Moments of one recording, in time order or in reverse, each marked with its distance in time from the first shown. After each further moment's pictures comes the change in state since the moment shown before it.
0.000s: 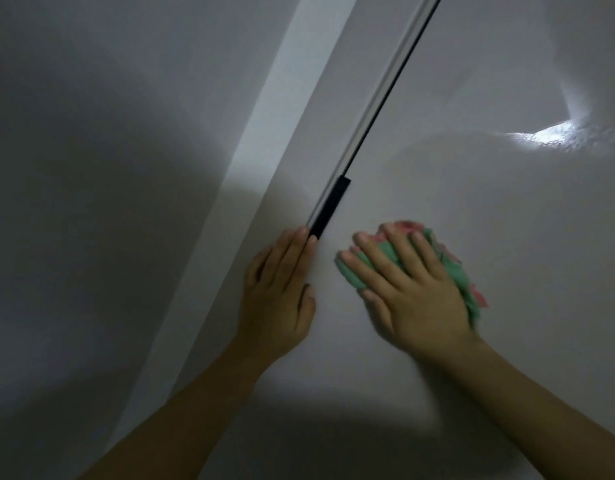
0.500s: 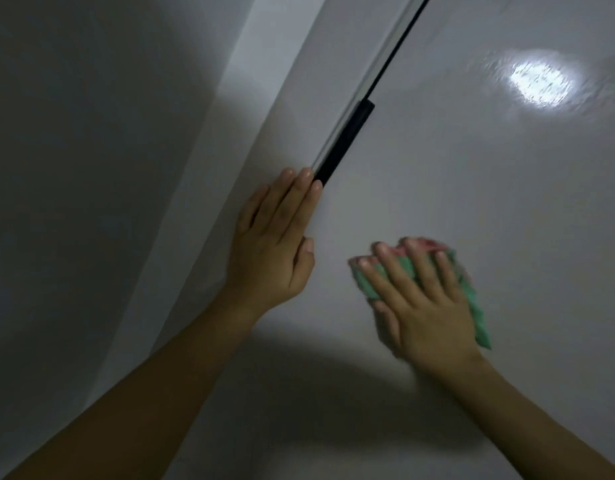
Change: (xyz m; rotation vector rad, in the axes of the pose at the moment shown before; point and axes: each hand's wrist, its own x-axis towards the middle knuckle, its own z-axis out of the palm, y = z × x) left_hand -0.005 -0.008 0.001 -0.055 0.040 0.064; right_hand -0.066 -0.039 0.003 -0.035 -0.093 0.053
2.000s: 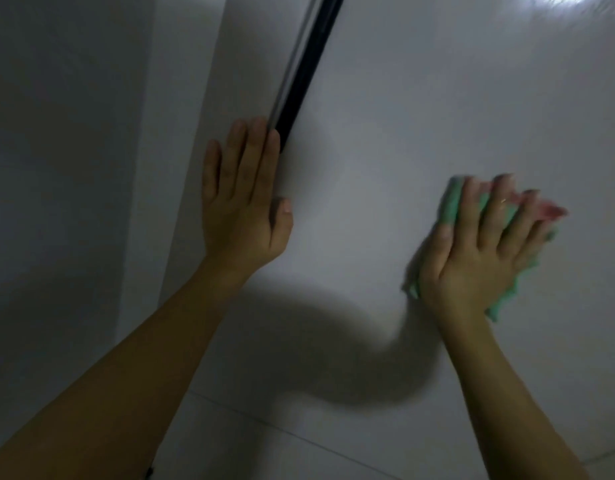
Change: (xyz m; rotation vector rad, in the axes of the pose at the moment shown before) left_hand -0.028 -0.004 0.008 0.135 0.001 -0.007; right_hand -0.041 -0.012 0.016 -0.026 0.127 0.759
